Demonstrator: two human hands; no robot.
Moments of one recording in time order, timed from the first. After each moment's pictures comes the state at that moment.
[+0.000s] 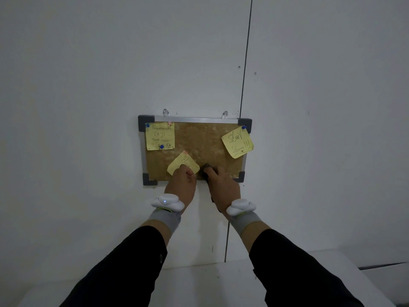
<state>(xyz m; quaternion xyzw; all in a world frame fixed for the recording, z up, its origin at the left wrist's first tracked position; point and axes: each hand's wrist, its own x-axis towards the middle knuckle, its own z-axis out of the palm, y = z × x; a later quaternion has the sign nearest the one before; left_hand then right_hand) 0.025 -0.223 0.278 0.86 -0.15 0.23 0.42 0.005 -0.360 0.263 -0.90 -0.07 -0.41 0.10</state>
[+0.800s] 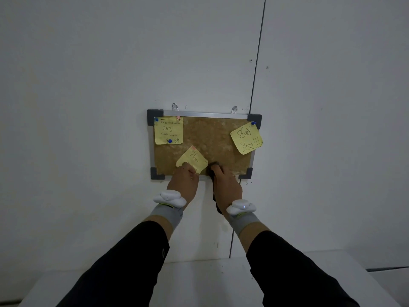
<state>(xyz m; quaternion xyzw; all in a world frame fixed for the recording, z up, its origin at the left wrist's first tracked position) 0.026 -0.210 0.275 0.87 -0.14 0.19 0.43 0.015 -0.346 0.244 -0.90 -0.02 -0.40 0.16</state>
